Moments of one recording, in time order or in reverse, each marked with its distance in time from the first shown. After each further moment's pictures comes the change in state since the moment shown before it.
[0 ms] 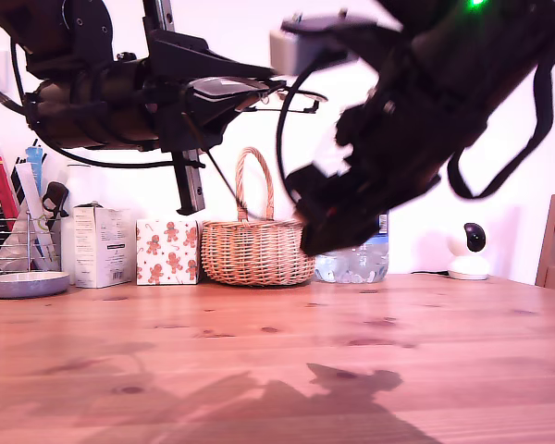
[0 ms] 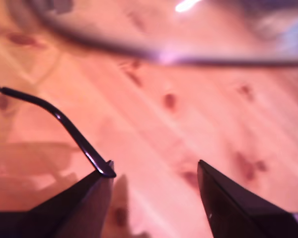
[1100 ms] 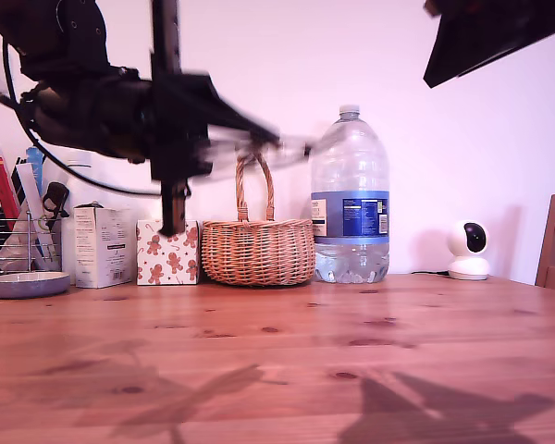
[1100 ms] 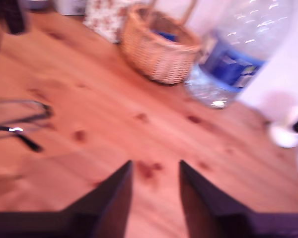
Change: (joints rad) left arm 0.008 0.000 0.000 0.037 -0.263 0.003; right arm -0.071 -0.504 0.000 -0.294 0.077 0.071
